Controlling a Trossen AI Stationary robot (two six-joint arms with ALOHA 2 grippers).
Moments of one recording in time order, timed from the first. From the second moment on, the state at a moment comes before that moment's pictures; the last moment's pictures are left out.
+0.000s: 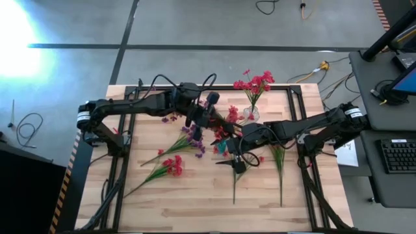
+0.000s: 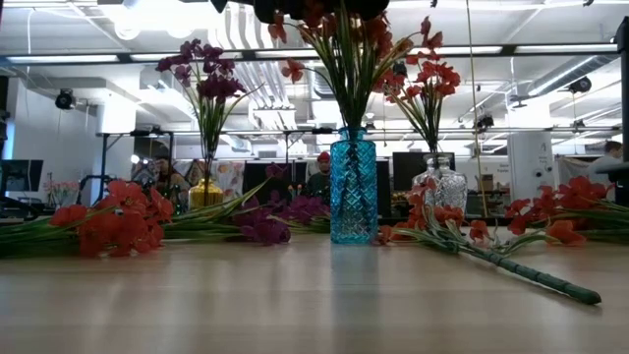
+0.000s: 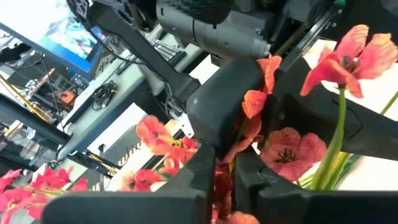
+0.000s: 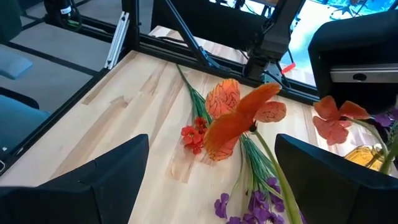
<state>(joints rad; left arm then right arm) 0.18 1.58 1.38 -0.15 0.43 0.82 0.16 1.45 1.14 -0.08 -0.04 -0.21</state>
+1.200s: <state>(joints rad) 0.19 1.58 1.38 -0.27 0.41 0.80 0.15 1.45 1.14 -0.10 0.00 0.06</state>
